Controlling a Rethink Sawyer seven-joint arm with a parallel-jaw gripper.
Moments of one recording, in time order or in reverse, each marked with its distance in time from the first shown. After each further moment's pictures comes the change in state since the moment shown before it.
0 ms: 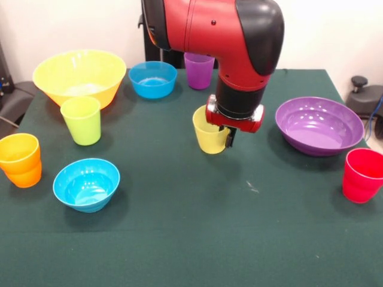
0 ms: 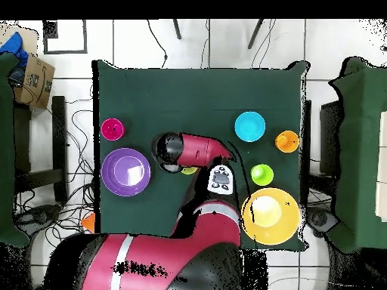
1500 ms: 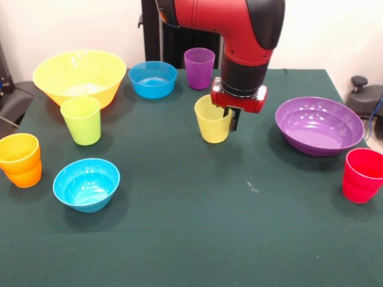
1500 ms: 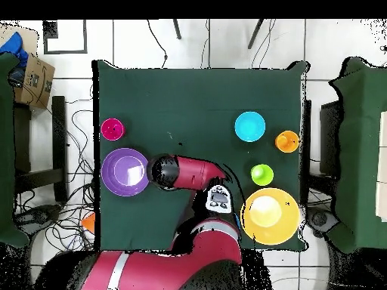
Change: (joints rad) arm -0.001 -0.091 0.019 0.225 0.001 -0.215 0.000
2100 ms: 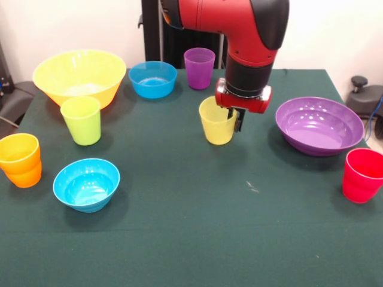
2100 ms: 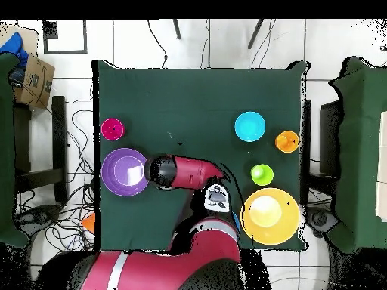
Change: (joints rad) arm 0.002 -0.001 0.013 0.000 0.000 0.000 0.000
